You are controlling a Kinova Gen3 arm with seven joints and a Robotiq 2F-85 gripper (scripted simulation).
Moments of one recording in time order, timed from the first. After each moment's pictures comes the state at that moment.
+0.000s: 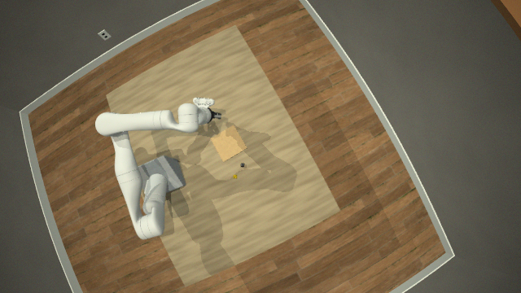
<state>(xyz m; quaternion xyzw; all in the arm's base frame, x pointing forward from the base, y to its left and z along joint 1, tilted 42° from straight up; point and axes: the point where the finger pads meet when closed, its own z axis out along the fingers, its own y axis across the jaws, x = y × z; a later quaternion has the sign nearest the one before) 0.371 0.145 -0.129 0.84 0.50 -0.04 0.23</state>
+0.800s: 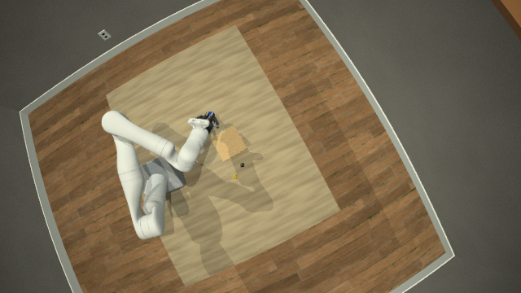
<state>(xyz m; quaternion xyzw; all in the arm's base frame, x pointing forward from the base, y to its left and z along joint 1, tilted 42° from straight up) 0.362 0.146 -0.123 0.82 0.54 0.17 0.10</state>
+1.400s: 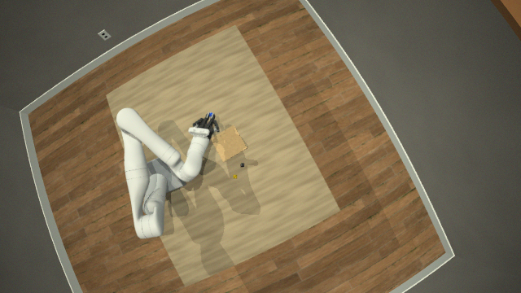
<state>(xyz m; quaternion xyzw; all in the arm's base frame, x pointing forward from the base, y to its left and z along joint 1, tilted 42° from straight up) 0.360 0.138 -0.121 0.80 0.54 0.26 0.04</state>
